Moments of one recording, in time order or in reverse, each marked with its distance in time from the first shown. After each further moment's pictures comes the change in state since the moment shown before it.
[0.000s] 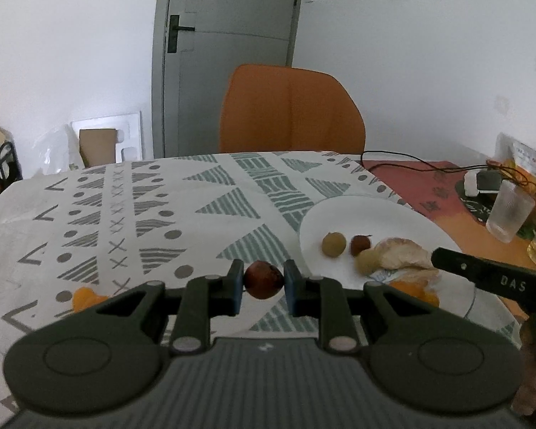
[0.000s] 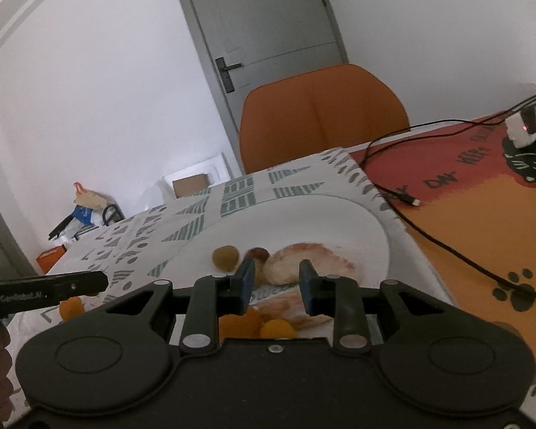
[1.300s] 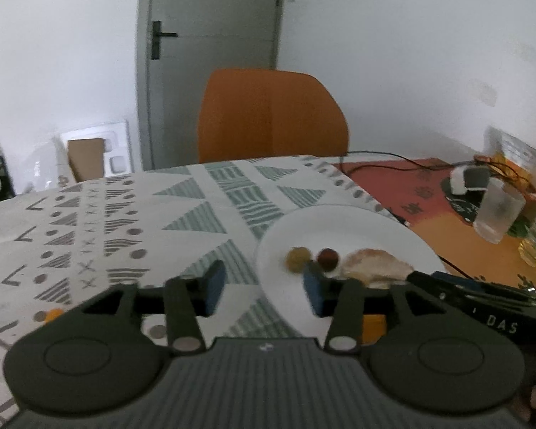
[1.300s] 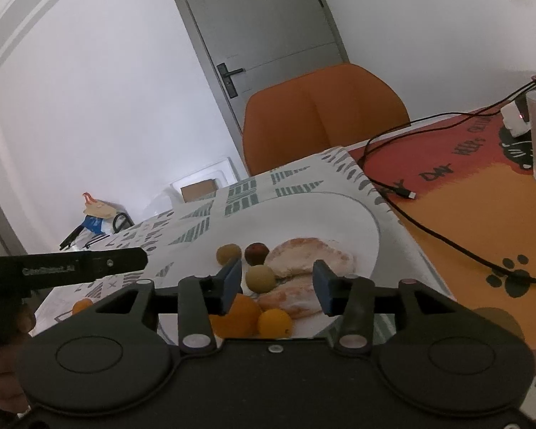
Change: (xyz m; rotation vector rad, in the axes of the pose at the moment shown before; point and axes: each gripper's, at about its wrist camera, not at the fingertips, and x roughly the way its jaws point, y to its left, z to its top) left arm 0.004 -0.030 0.012 0.033 -0.007 -0.004; right arm -0.008 -0.003 -0.005 0.025 -0.004 0.047
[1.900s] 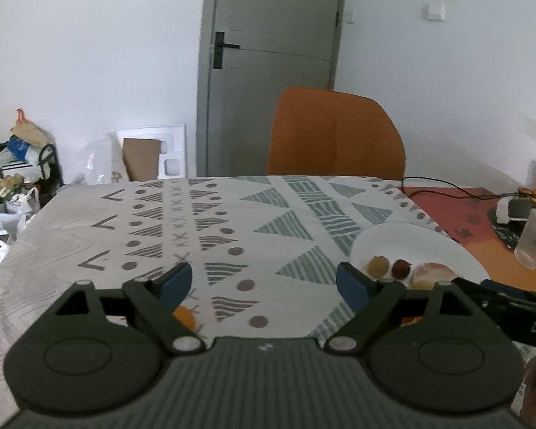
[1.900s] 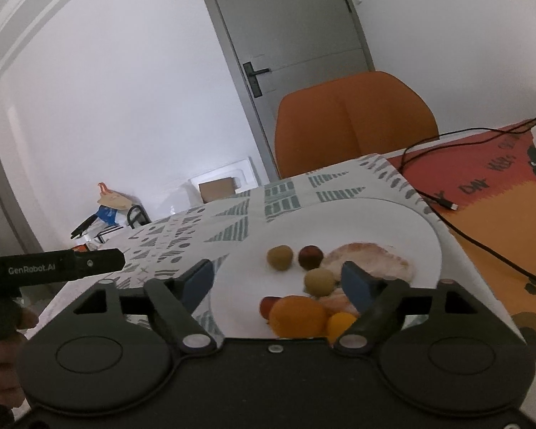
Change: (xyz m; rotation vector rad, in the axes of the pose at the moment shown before) left arm -0.040 0.060 -0.008 -0.099 -0.050 0.145; right arm 0.000 0.047 0.001 -0.063 -0.009 0.033
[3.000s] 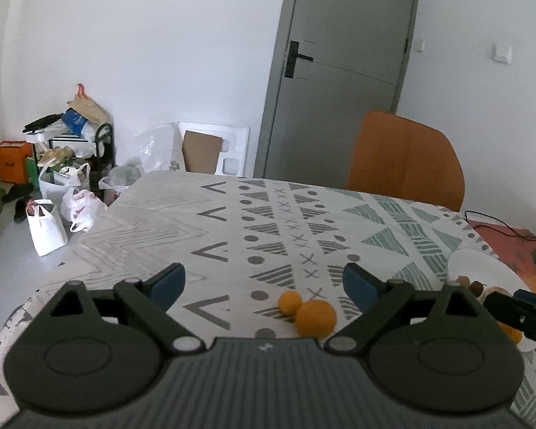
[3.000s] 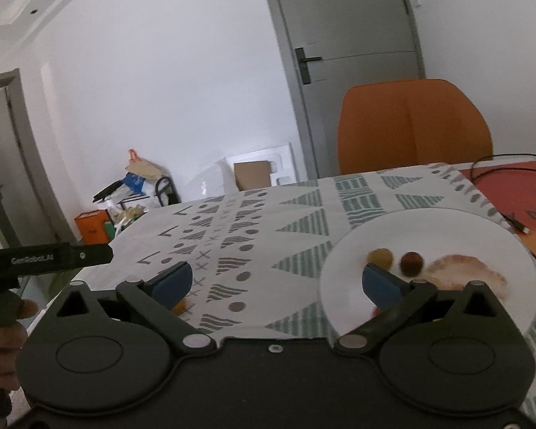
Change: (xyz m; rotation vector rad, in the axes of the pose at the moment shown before) left arm -0.026 0.109 -0.012 -0.148 -0.037 0.126; right arm 0.027 0.091 -0.001 -0.149 0.064 0.084
